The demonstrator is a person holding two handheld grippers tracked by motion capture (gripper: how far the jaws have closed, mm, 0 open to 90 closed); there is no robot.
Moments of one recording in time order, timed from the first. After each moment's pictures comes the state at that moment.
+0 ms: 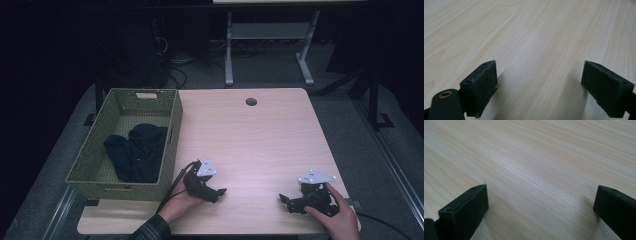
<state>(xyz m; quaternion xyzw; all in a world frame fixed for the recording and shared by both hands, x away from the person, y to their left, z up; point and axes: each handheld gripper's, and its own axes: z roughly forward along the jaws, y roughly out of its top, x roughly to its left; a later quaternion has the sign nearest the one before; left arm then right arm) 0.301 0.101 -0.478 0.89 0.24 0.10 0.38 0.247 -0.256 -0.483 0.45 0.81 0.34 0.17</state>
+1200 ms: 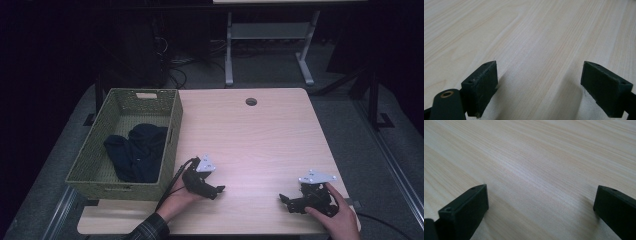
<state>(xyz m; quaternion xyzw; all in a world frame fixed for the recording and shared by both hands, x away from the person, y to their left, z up) 0.309 0.104 -0.472 0.89 0.25 0.09 0.37 0.247 -0.256 -0.483 0.45 0.81 0.34 0.17</state>
